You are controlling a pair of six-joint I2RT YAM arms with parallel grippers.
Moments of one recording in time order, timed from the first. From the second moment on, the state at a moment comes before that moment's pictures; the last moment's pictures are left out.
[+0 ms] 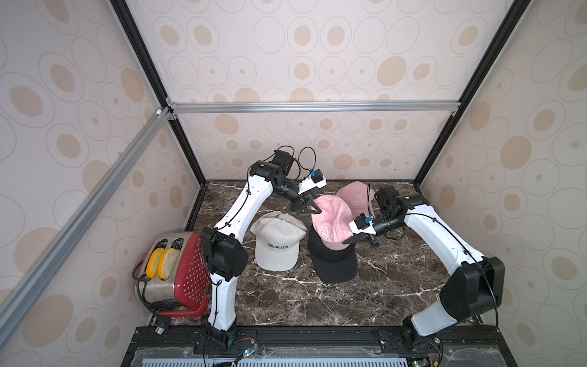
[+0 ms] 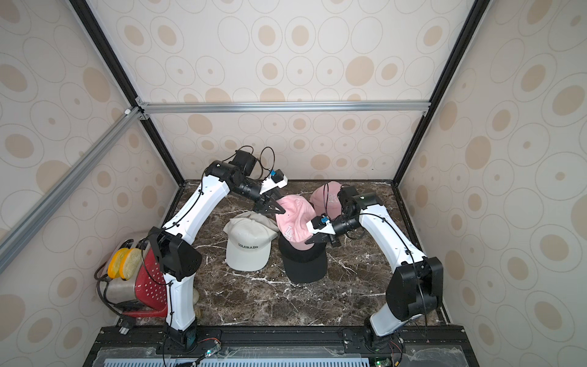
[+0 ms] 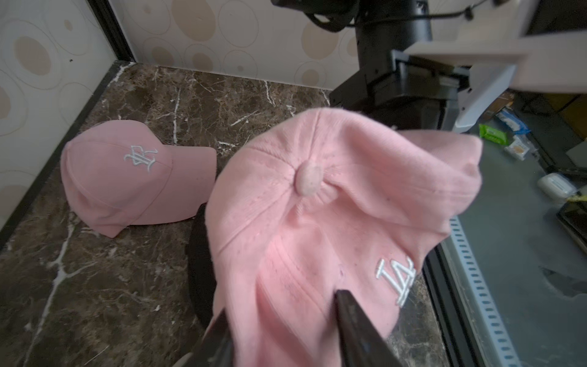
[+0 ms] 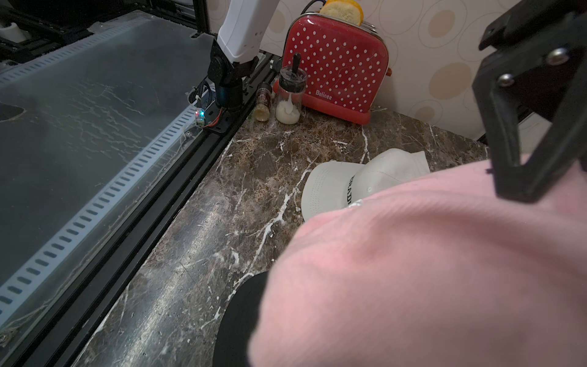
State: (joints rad) left arm -0.41 2.05 2.21 -1.30 0.97 0.89; right arm 0.36 1.56 1.41 -1.28 -1.07 -1.65
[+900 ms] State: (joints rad) left arm -0.29 1.87 2.05 -1.49 1.29 1.20; right arm 0.15 1.50 1.19 -0.61 -1.28 -0.95
